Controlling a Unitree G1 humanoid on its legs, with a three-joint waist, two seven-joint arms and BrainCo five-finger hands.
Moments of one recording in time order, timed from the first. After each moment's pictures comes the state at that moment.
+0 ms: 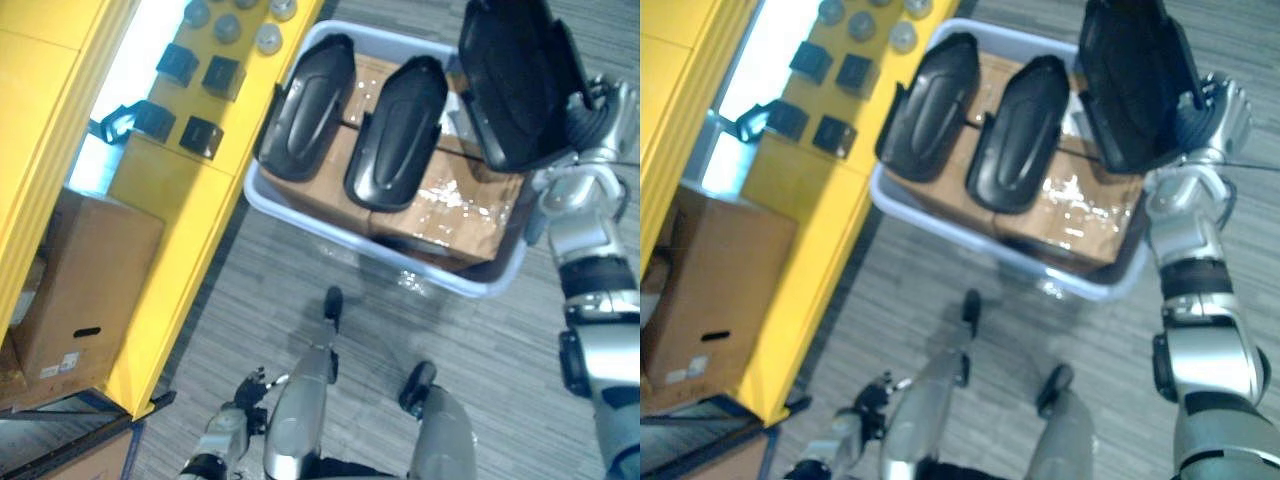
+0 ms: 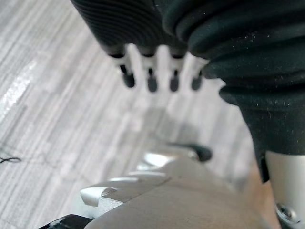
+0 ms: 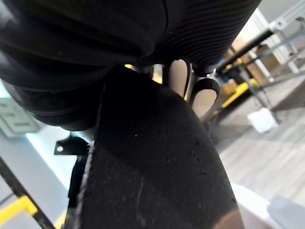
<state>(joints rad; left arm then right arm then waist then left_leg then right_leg) -0.10 0.13 -0.18 0.92 -0.27 0.02 0.04 -0.98 -0.66 0.08 0.75 -0.33 0.10 -0.57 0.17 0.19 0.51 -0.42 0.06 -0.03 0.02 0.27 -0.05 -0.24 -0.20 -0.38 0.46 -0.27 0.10</state>
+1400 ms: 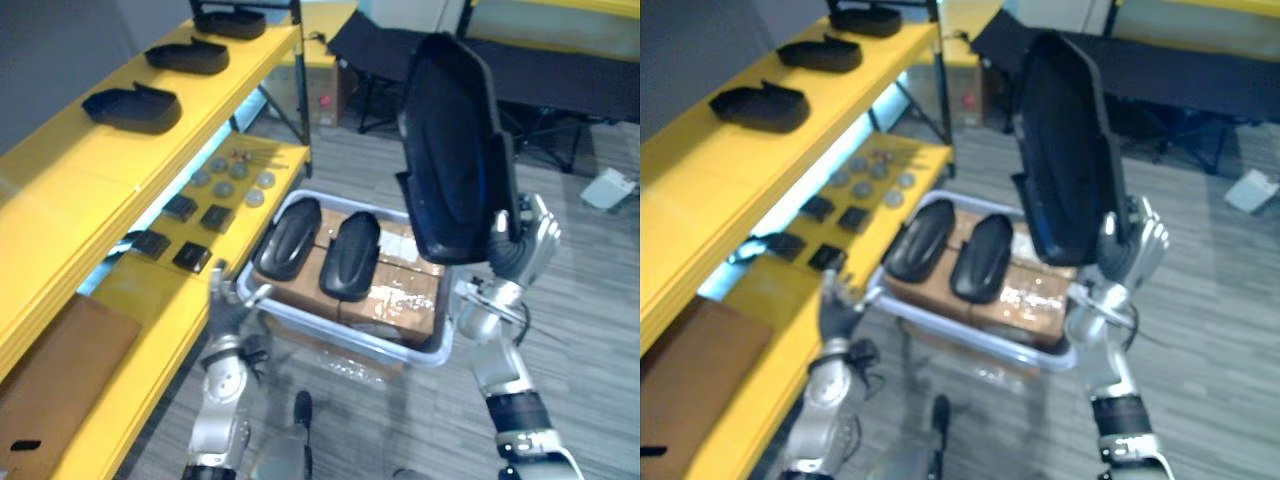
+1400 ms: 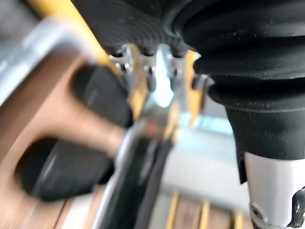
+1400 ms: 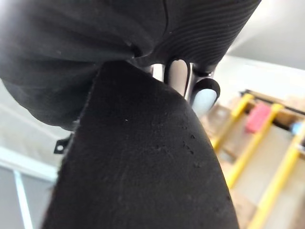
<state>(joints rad) 0.01 0.03 -0.16 -0.02 -0.37 0.09 0.20 -0.29 -0.27 0.03 0.10 -0.62 -0.16 -0.92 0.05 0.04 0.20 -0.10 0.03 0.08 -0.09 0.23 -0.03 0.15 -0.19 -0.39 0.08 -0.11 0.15</state>
